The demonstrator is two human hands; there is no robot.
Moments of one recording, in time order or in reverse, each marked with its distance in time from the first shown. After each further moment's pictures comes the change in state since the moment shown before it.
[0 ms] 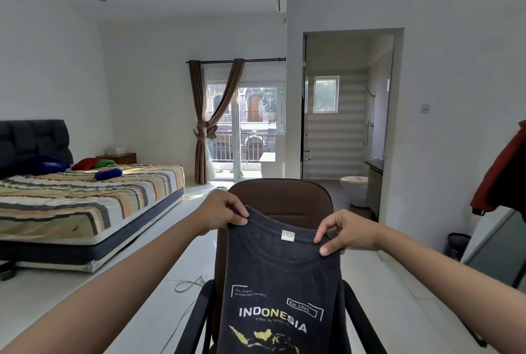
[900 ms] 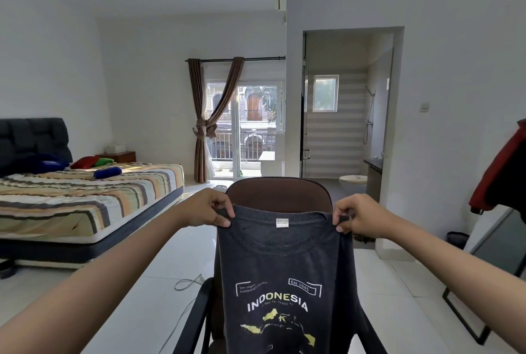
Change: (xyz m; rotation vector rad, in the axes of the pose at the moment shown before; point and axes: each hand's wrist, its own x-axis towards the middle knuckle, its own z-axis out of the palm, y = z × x) left_hand -0.006 -0.009 -0.031 0.232 -0.153 0.059; right_hand -0.010 0.005 -0.024 -0.378 0.341 -0.042
